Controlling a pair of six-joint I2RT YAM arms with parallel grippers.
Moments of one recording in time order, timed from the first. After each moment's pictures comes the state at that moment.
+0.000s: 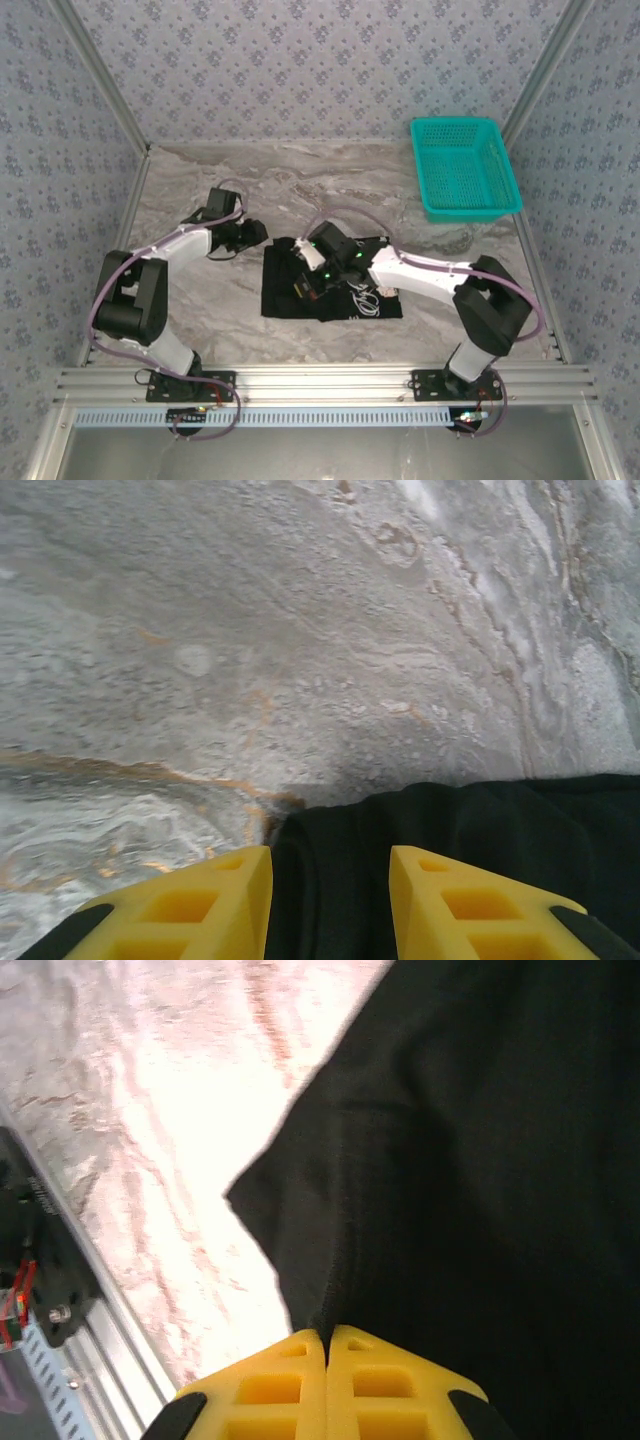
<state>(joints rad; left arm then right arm) -0.25 1.61 0.93 -0.31 0.27 -0.58 0.92 1.66 1.09 -0.37 -0.37 0.35</state>
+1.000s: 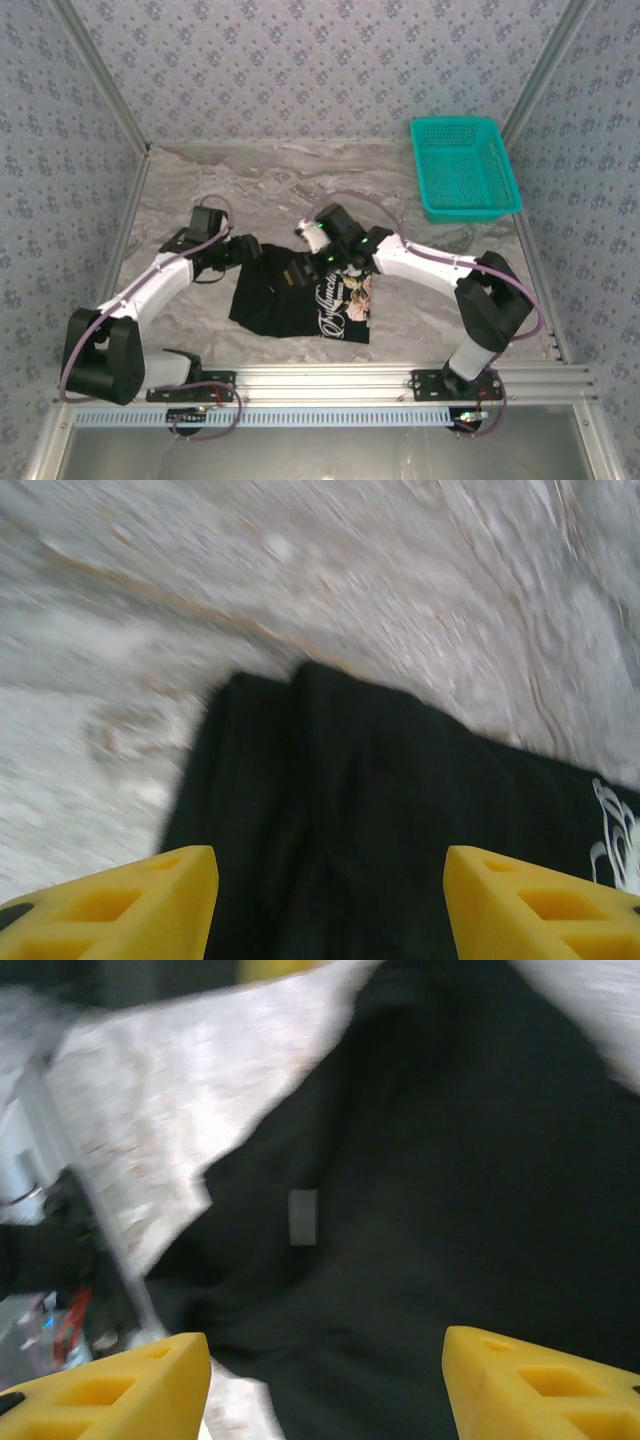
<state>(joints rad) -0.30 1.27 0.77 -0.46 0.22 -0.58 0.78 1.66 1.11 -0.35 -0.45 0.31</state>
